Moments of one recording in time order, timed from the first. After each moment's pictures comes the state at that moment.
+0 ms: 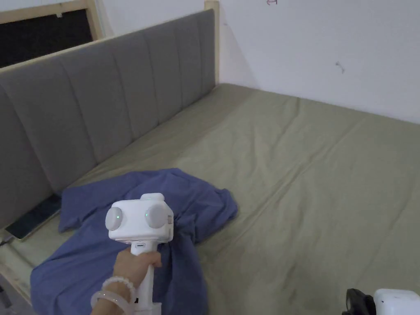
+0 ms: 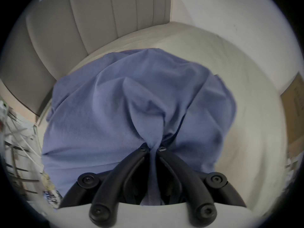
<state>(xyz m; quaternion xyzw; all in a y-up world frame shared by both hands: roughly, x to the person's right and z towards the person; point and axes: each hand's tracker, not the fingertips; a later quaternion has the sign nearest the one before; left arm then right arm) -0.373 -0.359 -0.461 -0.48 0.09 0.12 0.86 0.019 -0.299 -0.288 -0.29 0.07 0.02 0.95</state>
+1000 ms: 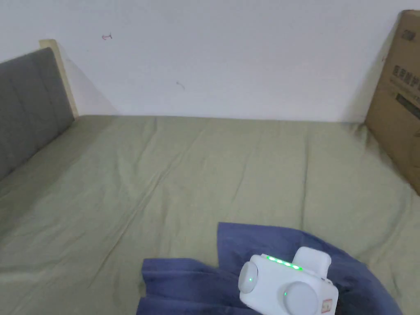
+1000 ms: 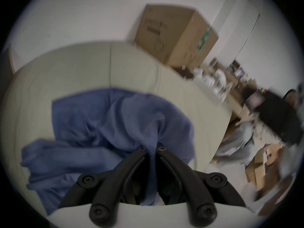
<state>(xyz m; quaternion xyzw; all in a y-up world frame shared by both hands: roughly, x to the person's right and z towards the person) 0.118 -0.313 -0.274 -0.47 -0.44 -0.07 0.77 0.260 -0.234 -0.112 -0.22 -0.25 -0.09 0.94</state>
